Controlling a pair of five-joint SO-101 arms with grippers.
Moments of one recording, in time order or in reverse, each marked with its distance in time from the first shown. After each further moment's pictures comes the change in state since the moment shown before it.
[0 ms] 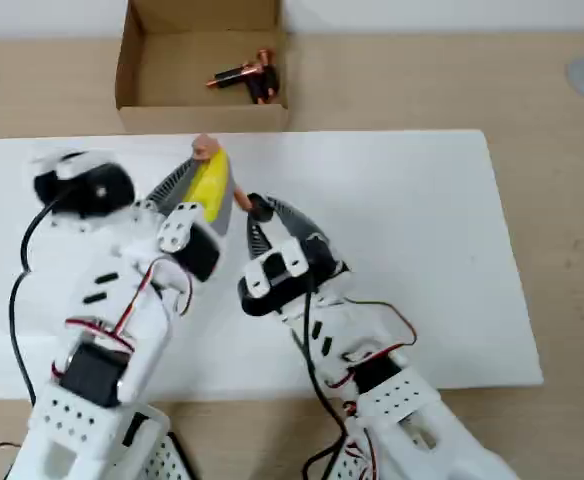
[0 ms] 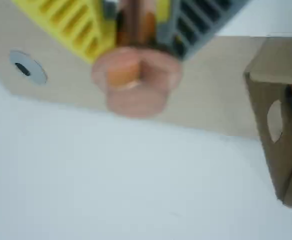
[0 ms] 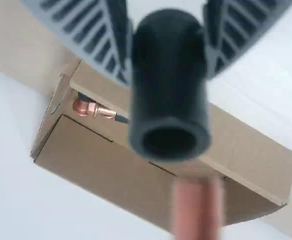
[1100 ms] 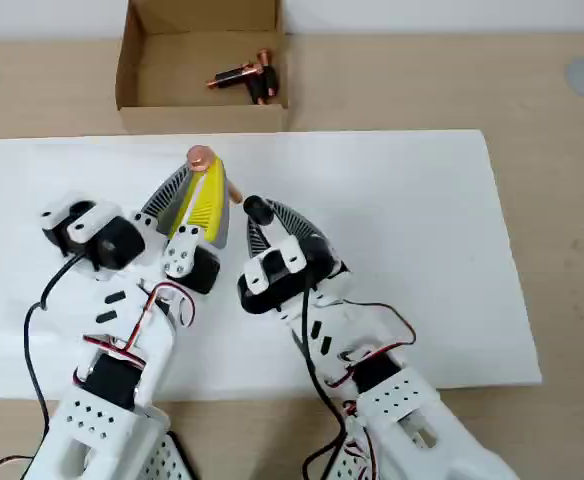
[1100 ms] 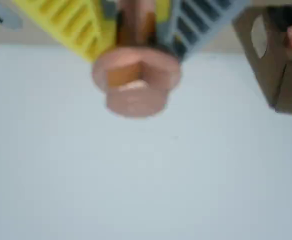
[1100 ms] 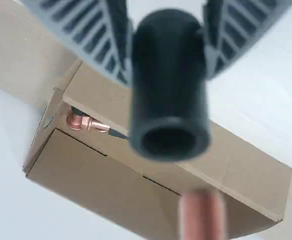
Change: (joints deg) left arm -0.4 -5.5 17.8 -25.8 -9.1; right arm 0.0 0.0 0.0 1.8 -0.6
